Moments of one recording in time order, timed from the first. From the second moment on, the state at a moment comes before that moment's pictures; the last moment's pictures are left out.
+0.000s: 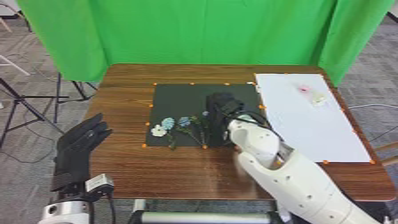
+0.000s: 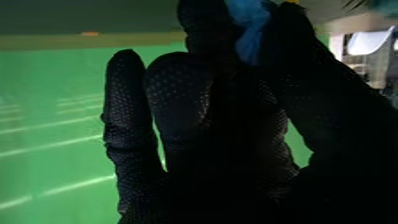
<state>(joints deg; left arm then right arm) 134.9 -56.9 -89.3 -127.9 52.6 29.8 25.7 -69.1 -64.2 44.8 -93.3 -143.8 -6.5 17.7</state>
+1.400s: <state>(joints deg) 136.5 -55.9 -89.4 -128.0 51.9 31.2 27.7 -68.0 -62.0 49.6 -102.7 -138.4 -17.1 13.7</state>
